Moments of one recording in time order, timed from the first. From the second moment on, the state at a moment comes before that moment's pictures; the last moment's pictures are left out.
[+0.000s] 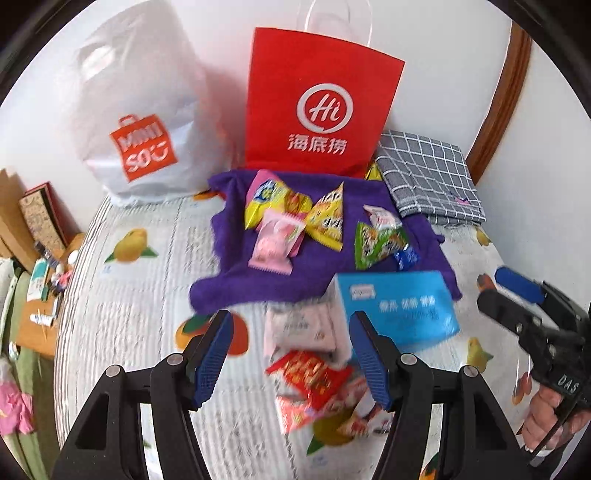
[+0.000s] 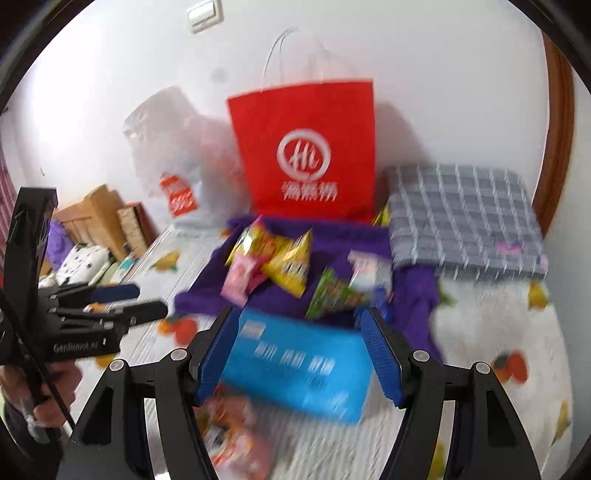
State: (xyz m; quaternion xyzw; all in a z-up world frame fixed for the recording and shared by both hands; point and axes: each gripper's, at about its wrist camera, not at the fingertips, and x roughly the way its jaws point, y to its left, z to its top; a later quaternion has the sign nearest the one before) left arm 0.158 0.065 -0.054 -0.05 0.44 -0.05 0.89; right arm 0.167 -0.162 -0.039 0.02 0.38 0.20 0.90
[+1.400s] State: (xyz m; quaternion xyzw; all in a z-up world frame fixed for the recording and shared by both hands) left arm 0.126 0.037 -0.156 0.02 0.50 -0.10 0.86; right arm 0.080 -0.183 -0.147 0.03 0.44 0.21 0.87
